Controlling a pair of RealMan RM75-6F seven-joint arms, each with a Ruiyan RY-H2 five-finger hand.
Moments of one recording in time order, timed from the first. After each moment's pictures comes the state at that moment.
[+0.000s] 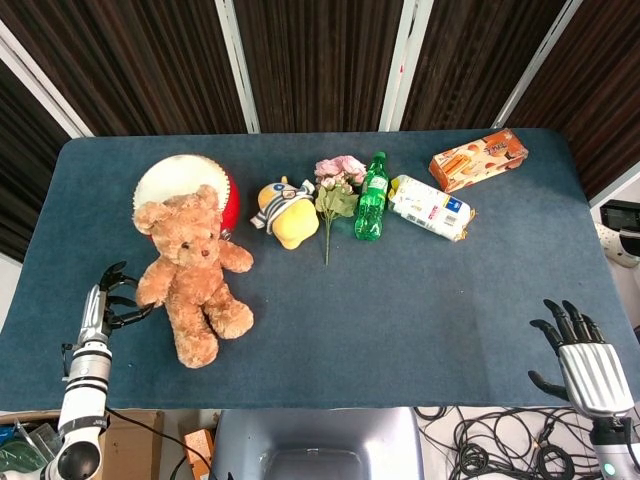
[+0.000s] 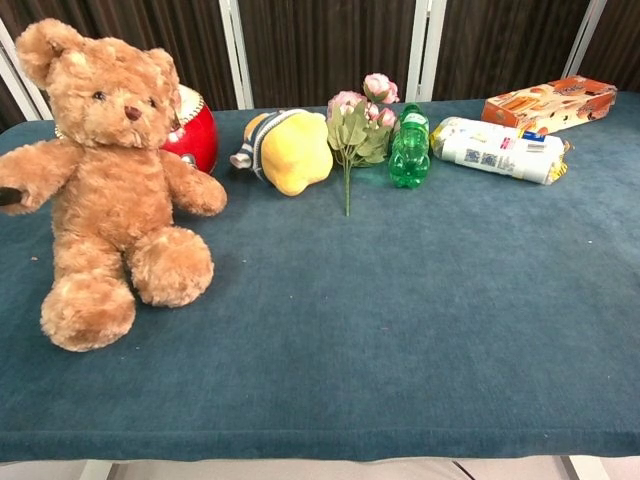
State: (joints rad) left arm -0.35 -1.35 -0.39 -1.83 0.71 1.18 -0.15; right arm 0.03 -1.07 -0.01 -1.71 -1.58 1.49 -0.23
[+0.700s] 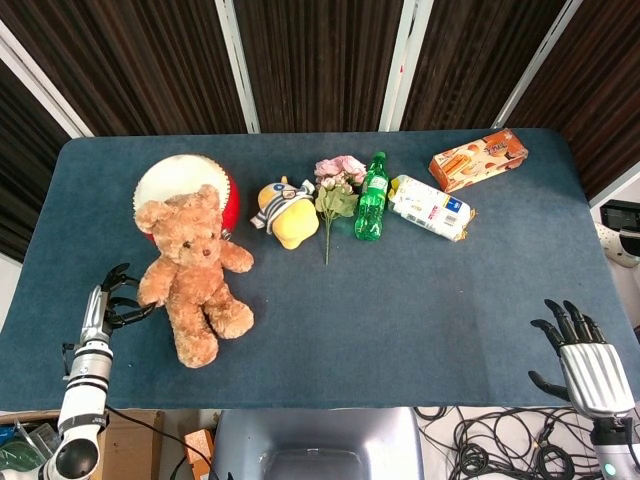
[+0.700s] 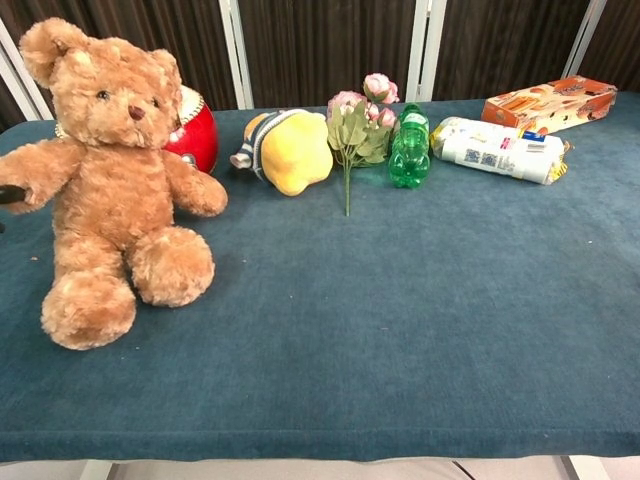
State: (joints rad) left arm -0.35 -1.34 -0.40 -1.83 0.71 1.14 -0.20; right arm 0.02 -1.07 0.00 -1.72 -1.58 1.49 -0.22
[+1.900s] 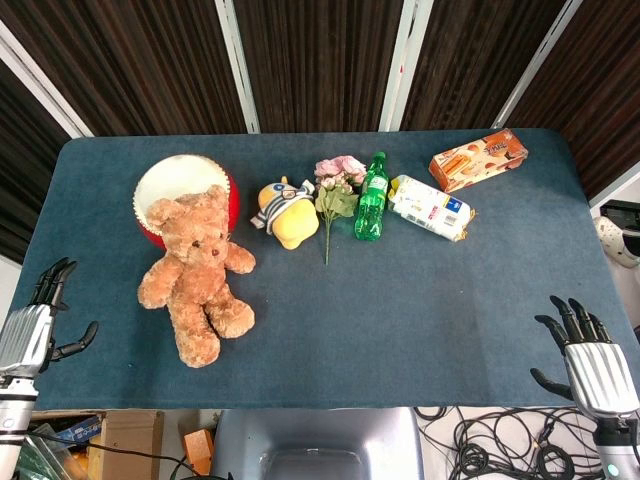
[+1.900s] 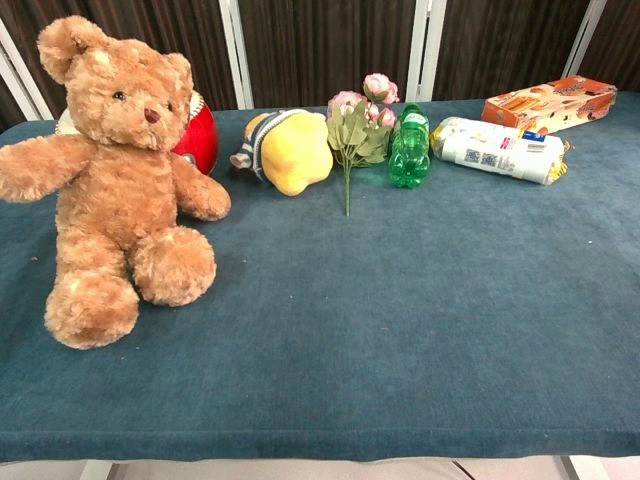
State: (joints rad) left arm -0.15 -1.06 -0.17 -1.72 1.46 1.38 -0.10; right arm 0.02 -1.07 0.00 -1.72 -1.58 1.52 -0.22
